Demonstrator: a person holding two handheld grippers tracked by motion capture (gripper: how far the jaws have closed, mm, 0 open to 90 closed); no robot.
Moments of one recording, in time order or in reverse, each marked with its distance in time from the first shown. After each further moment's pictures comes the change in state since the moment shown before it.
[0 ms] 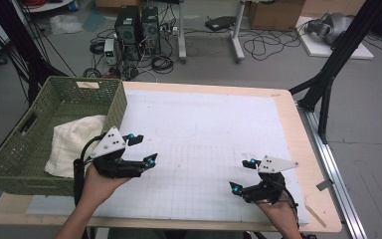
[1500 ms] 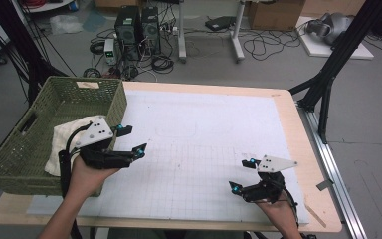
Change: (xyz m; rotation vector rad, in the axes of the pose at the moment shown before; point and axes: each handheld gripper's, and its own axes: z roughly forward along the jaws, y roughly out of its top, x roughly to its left) left arm 0.022 0.017 -0.022 -0.011 0.044 0.001; right arm -0.001 0.001 0.001 0.003 -0.001 -0.002
